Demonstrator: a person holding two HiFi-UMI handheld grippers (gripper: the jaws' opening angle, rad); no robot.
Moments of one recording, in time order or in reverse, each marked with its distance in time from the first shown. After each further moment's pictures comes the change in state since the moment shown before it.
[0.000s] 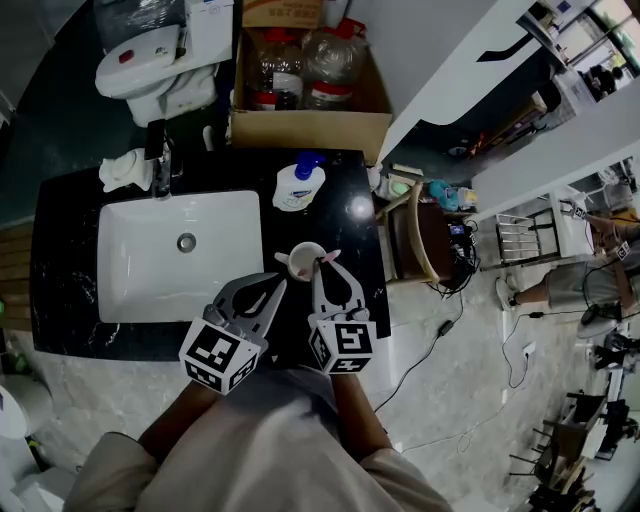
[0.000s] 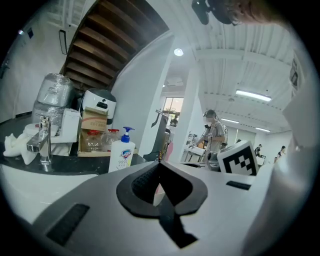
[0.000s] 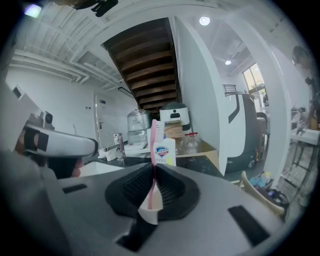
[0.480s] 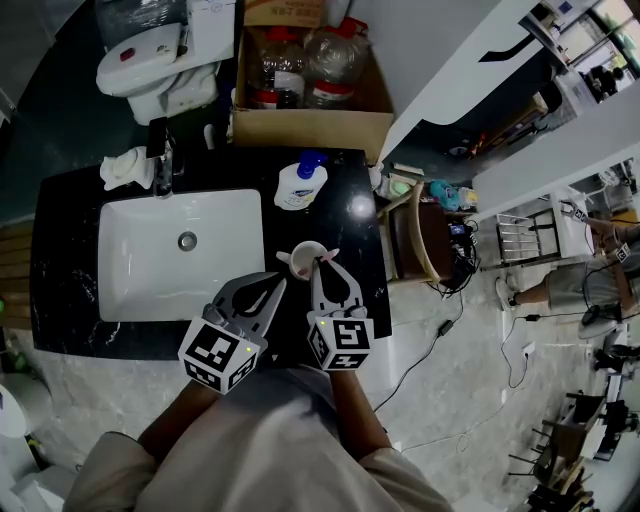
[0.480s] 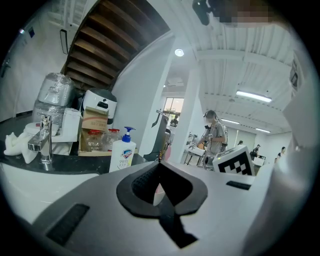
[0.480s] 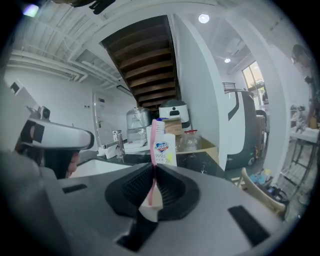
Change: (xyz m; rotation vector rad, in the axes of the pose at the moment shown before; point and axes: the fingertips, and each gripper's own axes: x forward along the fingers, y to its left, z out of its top) left arm -0.002 0.002 -0.001 -0.007 -0.002 0.001; right arm 0.006 0.000 -0.012 0.008 0.025 -0.003
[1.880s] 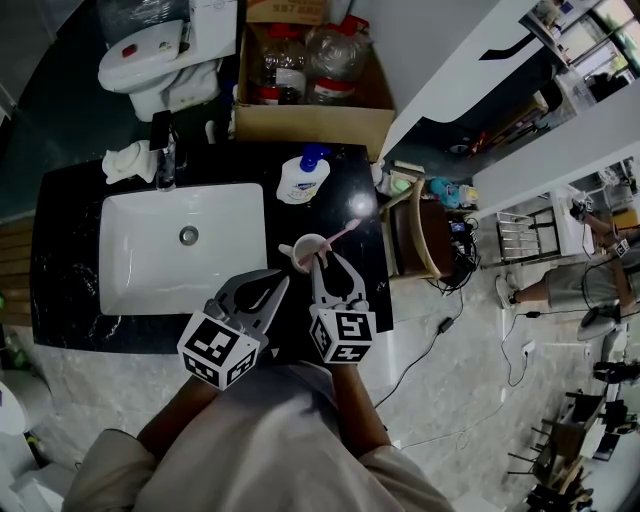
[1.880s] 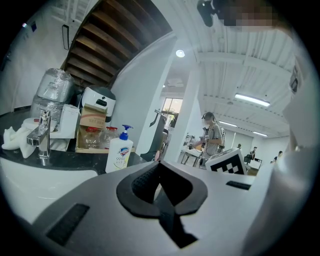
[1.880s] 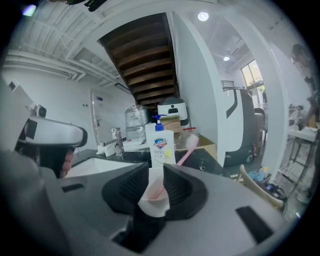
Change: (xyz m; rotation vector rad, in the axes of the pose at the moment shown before) left arm -0.007 -0.007 -0.004 -0.029 0.003 -0.034; right arm -0.002 -0.001 -0.008 0.011 0.027 -0.013
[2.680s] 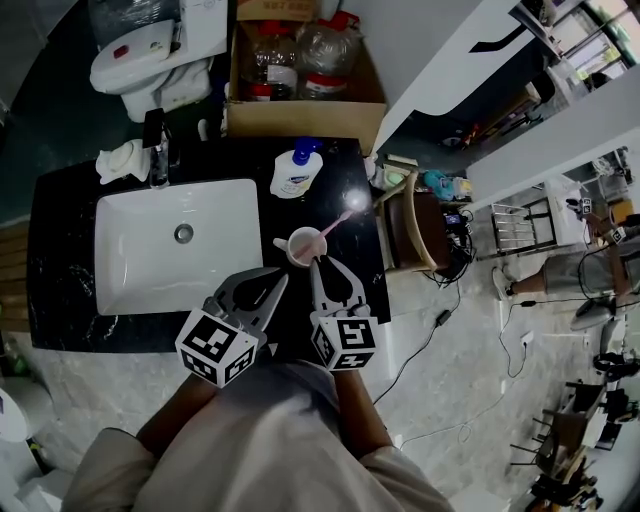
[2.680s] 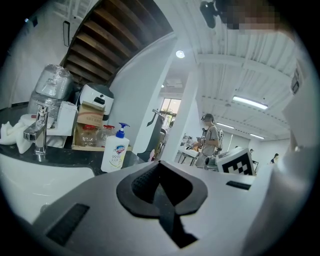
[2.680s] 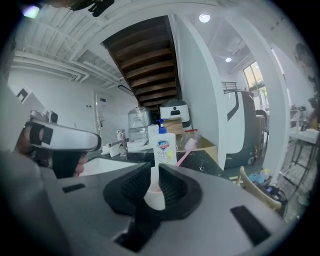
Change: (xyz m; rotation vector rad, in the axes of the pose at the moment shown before) left arm 0.000 -0.010 -0.003 -0.019 0.000 -0.033; right arm -0.025 0.006 0.004 -0.016 -0.018 0.022
